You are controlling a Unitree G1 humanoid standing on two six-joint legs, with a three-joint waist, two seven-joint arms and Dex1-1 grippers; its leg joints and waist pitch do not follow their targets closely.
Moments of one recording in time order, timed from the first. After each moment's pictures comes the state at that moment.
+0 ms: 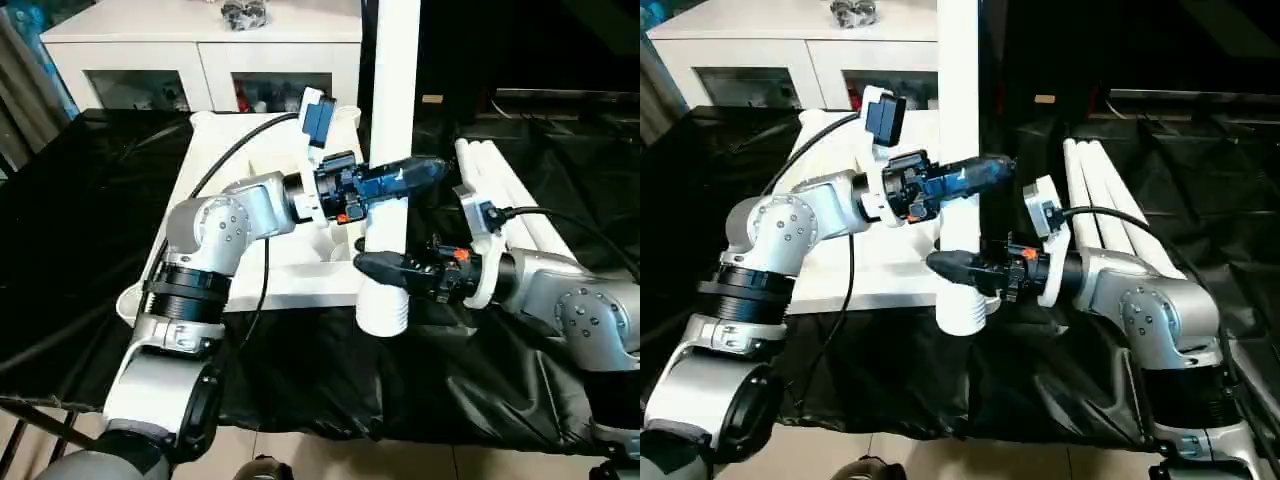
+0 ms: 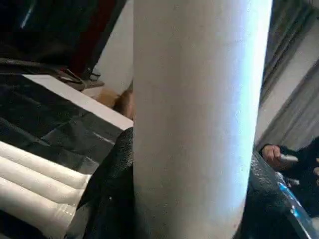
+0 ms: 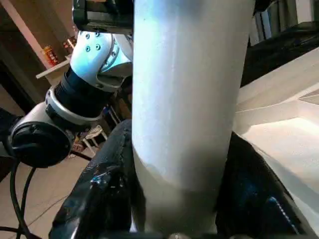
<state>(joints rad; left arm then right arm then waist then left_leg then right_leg) -0.87 0.08 0.06 0.33 -0.71 0.85 -0.98 -0.44 -0.46 -0.01 -0.08 0.75 0.88 1.05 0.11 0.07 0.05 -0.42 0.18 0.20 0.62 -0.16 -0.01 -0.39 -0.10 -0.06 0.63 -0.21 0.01</state>
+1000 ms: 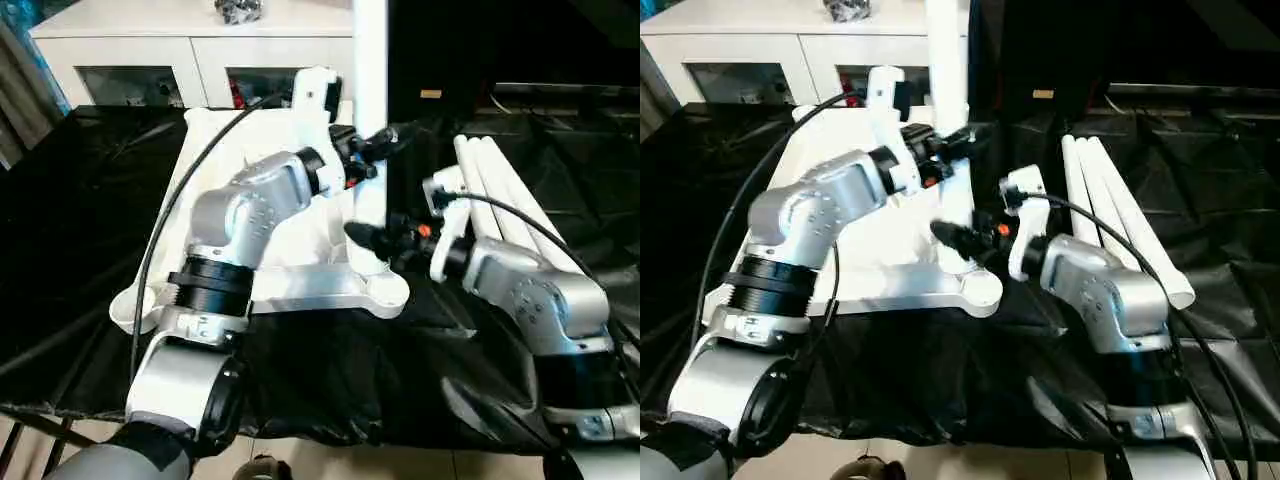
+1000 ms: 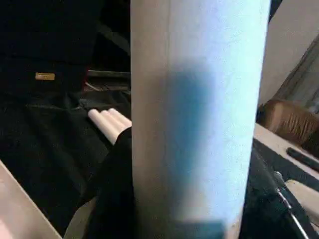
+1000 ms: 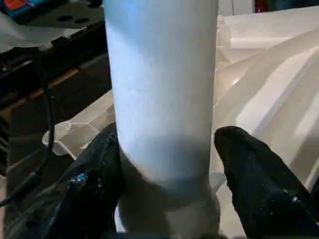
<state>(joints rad) -0.92 0.01 0.05 0.36 -0.45 0.65 -0.47 -0.52 -0.29 0.03 0.05 0.50 0.77 0.62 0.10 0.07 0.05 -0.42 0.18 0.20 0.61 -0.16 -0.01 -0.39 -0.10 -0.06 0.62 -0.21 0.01</state>
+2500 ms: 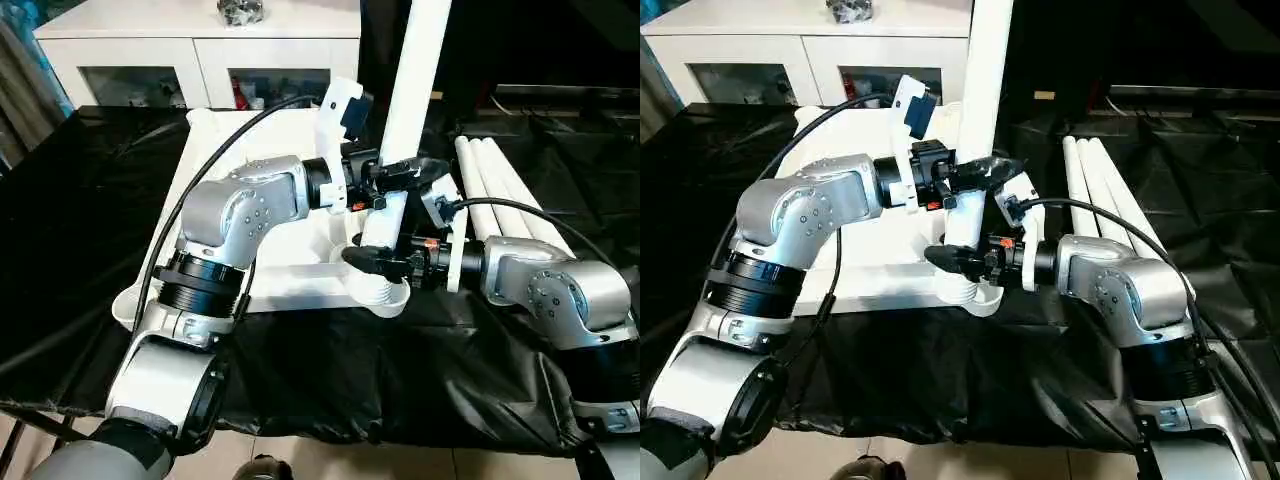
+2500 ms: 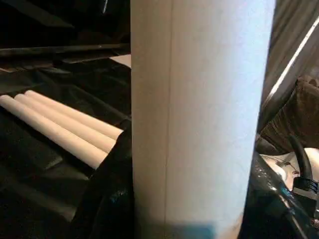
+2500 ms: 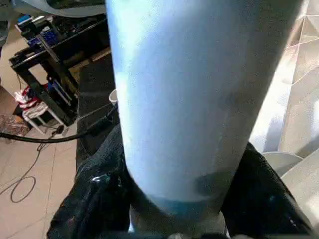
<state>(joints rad) -0.92 0.10 -0.06 0.28 -0.51 0.79 -0.77 -0.54 -0.42 0.09 0.03 0.56 0.86 0.90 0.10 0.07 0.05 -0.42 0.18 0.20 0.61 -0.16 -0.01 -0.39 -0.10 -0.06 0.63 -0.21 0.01</state>
